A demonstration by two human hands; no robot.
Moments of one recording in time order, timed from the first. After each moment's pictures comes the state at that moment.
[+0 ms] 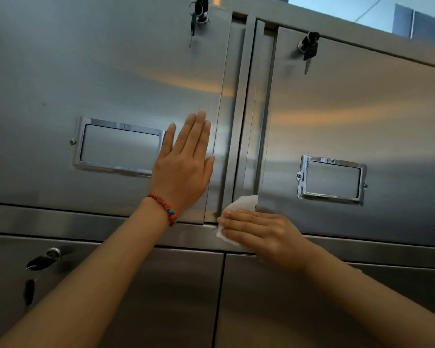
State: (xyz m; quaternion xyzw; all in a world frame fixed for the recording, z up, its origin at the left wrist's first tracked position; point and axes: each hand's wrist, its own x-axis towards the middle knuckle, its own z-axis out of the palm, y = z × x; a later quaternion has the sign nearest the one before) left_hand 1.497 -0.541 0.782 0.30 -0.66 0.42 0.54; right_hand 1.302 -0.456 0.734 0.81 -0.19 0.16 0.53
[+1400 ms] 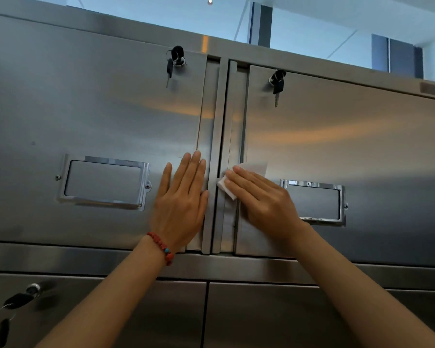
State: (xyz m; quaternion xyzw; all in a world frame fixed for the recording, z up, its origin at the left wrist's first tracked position) left_hand 1.469 -0.528 0.776 0.27 -0.65 0.42 0.57; right_hand 1.288 -0.467 0.804 0.68 -0.22 0.28 0.64
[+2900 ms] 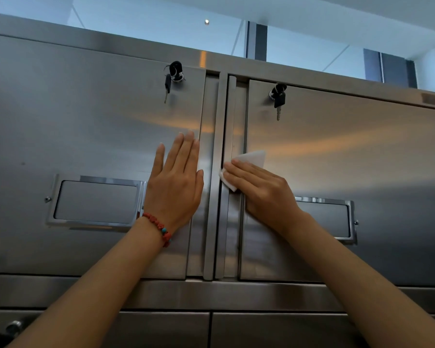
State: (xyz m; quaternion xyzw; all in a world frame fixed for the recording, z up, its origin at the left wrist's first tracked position) left_hand 1.479 -0.537 0.834 0.29 -0.65 0.40 0.58; right_hand 1.294 -0.480 0.845 0.69 -0.23 0.31 0.62
